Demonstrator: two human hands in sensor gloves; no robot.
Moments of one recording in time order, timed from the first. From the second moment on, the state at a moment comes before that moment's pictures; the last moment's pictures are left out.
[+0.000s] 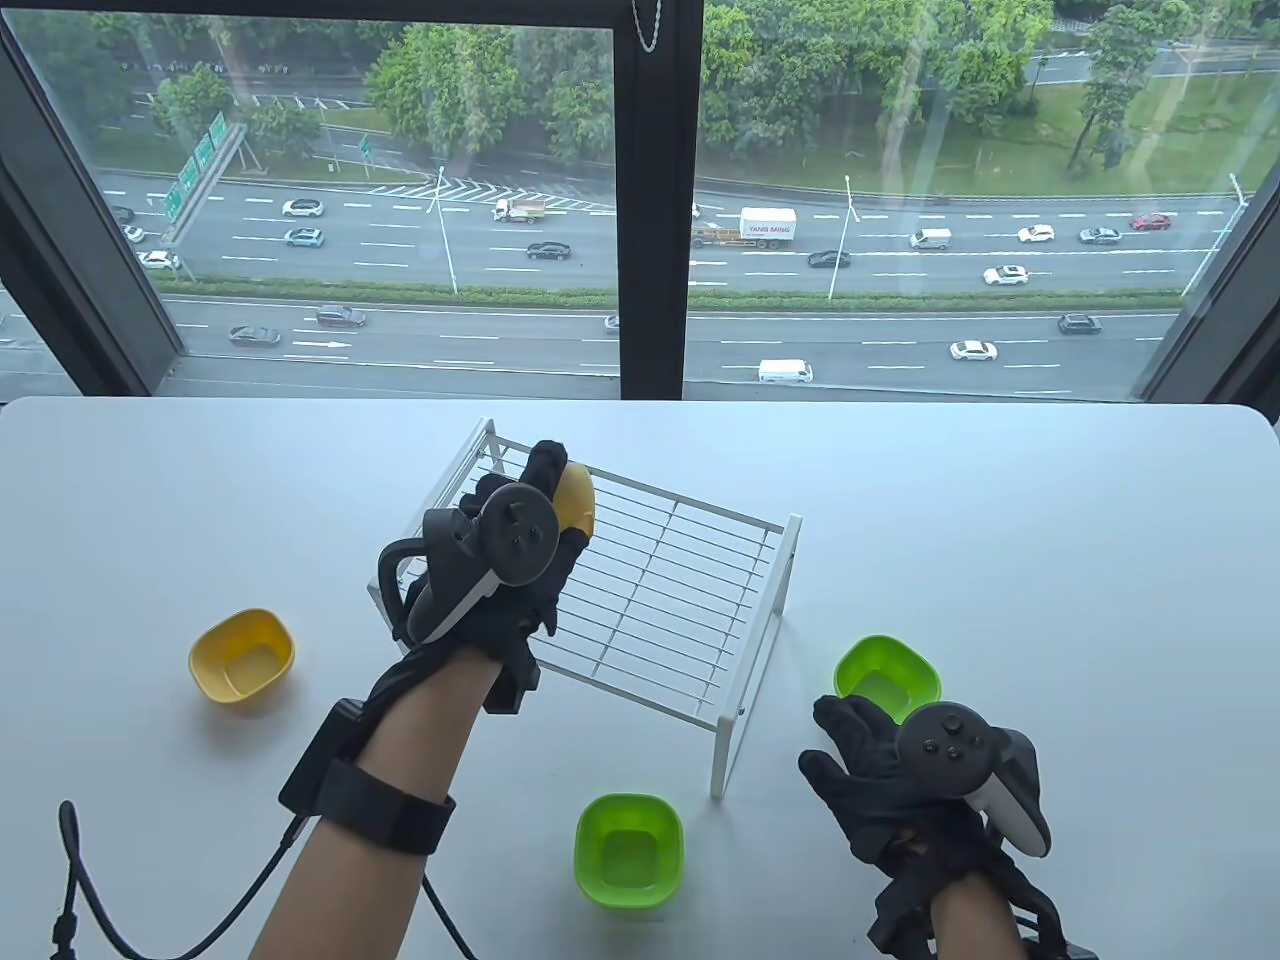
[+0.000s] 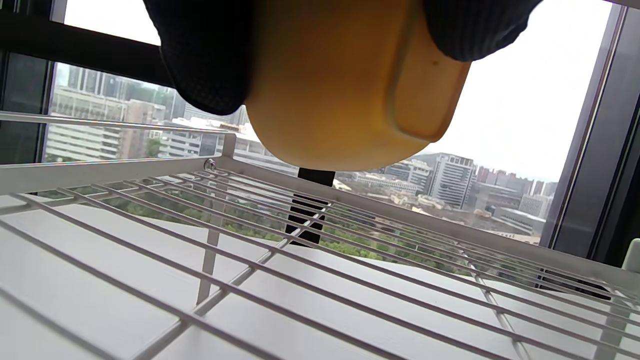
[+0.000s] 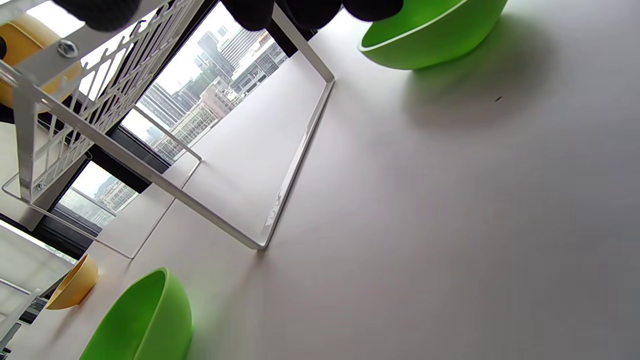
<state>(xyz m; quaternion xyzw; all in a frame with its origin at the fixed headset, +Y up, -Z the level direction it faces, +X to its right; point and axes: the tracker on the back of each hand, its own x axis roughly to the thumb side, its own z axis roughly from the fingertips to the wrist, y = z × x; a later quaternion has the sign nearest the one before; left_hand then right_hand) -0.149 -0.571 -0.384 0.08 -0.02 0.12 0.99 0.206 -0.721 -0.265 0.07 0.16 0.92 0.34</state>
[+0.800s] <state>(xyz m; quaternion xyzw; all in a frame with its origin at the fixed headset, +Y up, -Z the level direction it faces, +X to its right) -0.167 -0.607 -0.440 -0.01 0.11 0.28 0.95 0.209 -0.722 -0.263 0.06 0.18 0.91 0.37</state>
